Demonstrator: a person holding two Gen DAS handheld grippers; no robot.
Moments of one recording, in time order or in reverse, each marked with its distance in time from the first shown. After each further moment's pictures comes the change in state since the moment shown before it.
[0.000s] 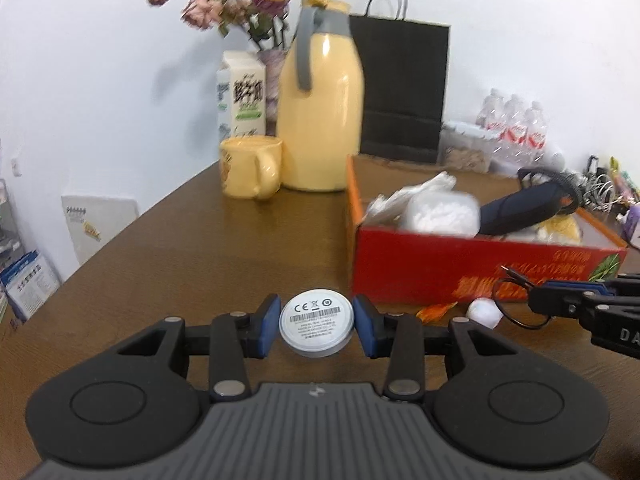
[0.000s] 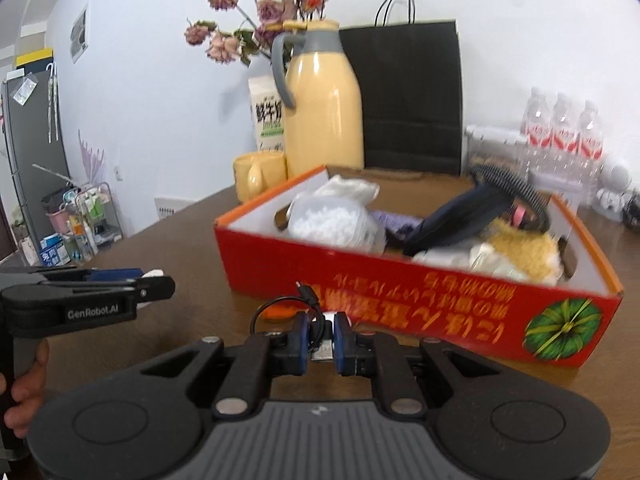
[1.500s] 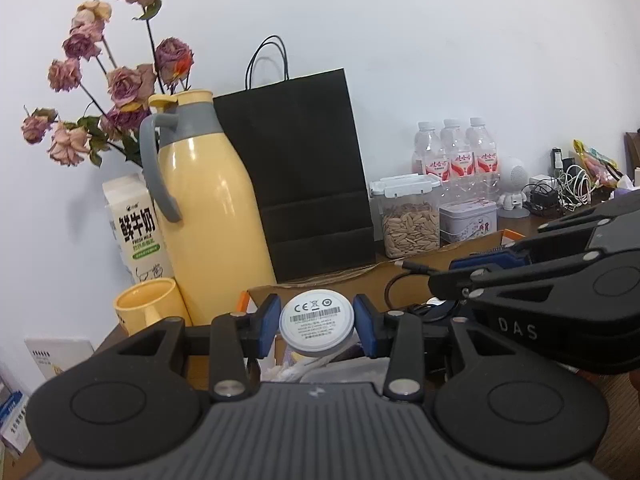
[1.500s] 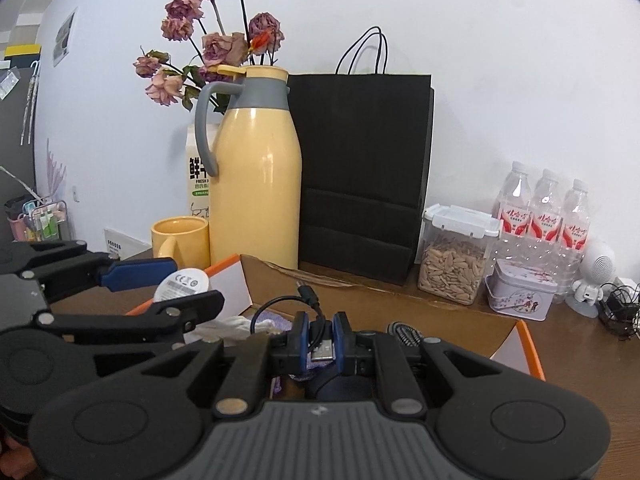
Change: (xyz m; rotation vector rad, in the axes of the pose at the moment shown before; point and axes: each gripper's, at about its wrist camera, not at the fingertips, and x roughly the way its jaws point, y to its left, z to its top) left arm 0.085 -0.103 0.072 0.286 -0.211 -0.062; right arm 0.076 -0.061 0.087 -0.089 -0.096 -0.102
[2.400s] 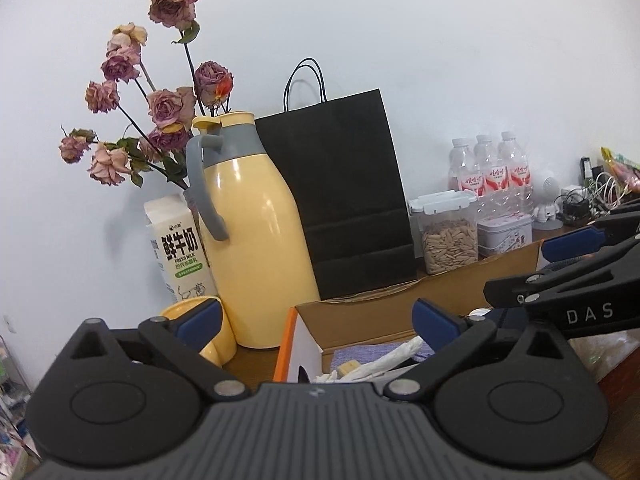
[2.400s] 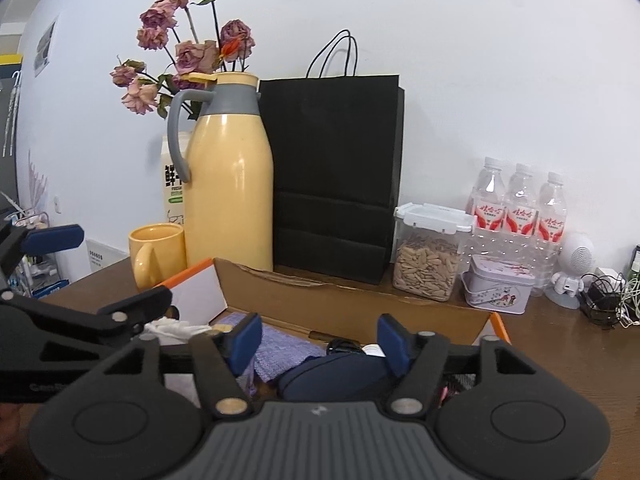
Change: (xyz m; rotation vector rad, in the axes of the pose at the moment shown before) left arm -0.011 0.016 -0.004 0.001 -0.069 0.104; right arm -0.012 -0.015 -0.004 0.042 -0.028 -0.070
